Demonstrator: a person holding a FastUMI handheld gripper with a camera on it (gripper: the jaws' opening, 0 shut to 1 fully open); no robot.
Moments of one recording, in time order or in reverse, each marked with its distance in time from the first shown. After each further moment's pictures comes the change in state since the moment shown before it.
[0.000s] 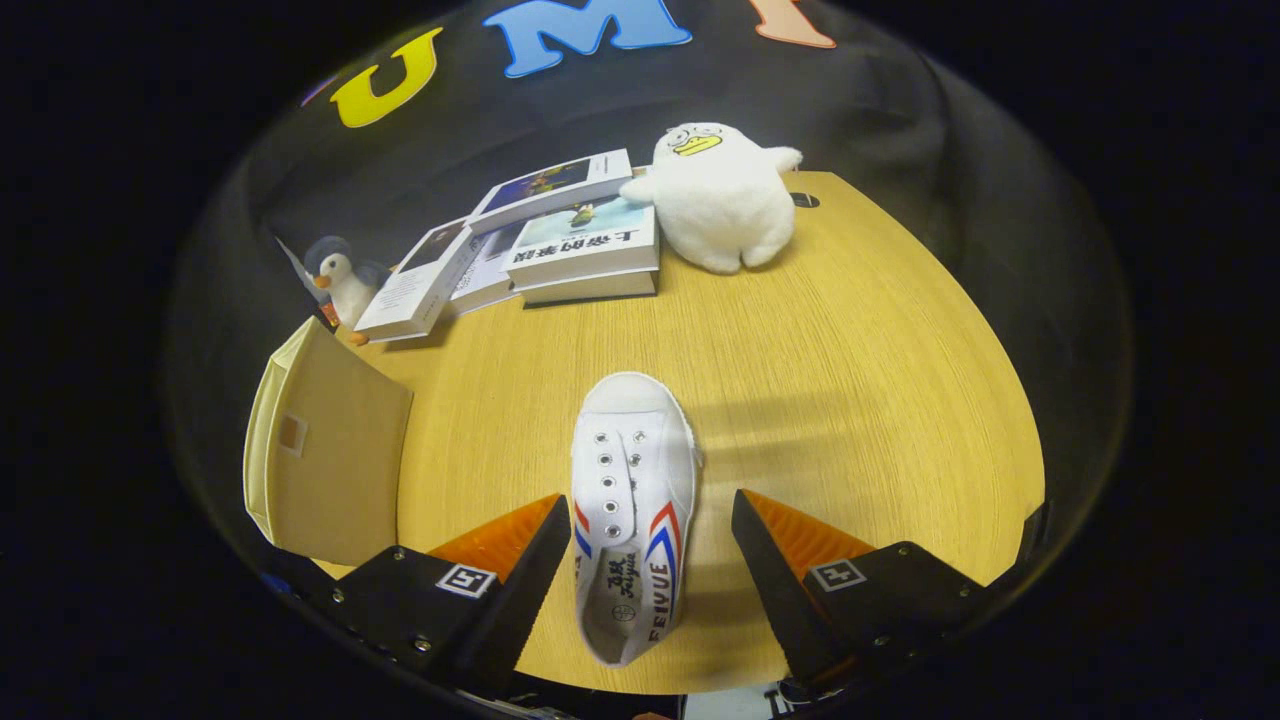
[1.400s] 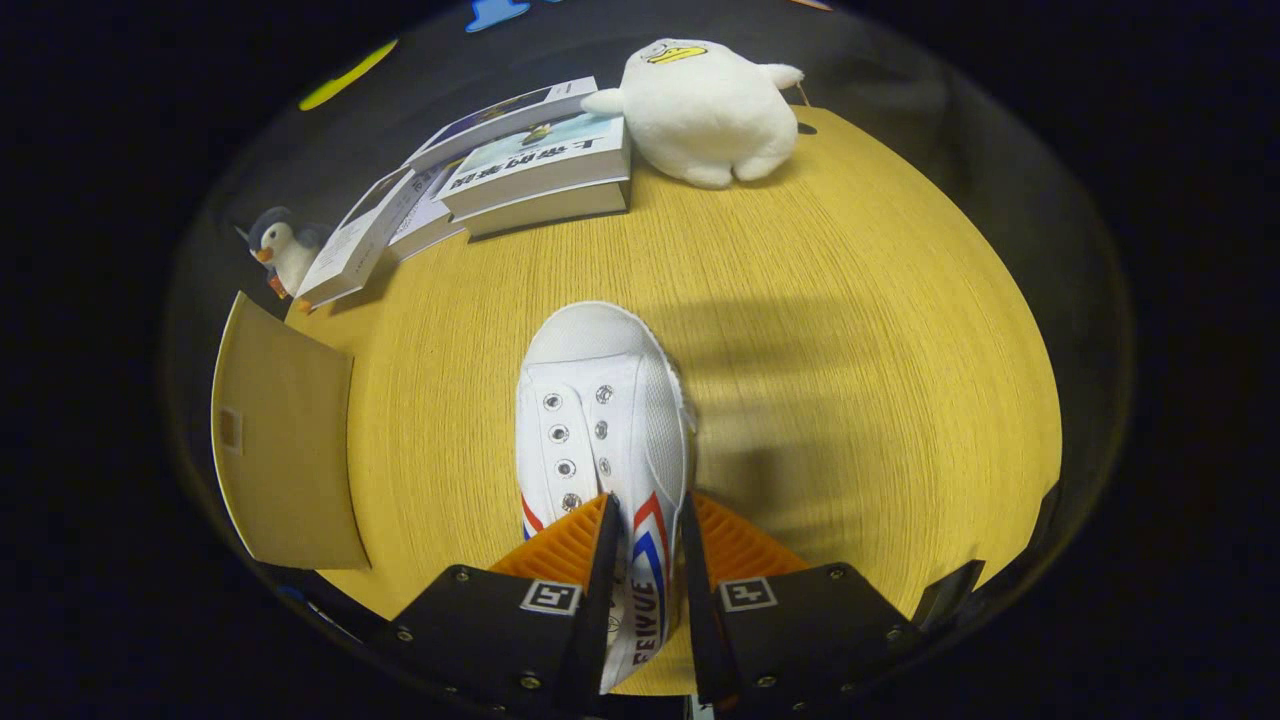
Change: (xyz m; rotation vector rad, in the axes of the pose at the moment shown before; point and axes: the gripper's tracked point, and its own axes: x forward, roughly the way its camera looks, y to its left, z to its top) arm 0.043 -0.012 -0.027 0.042 0.170 -0.075
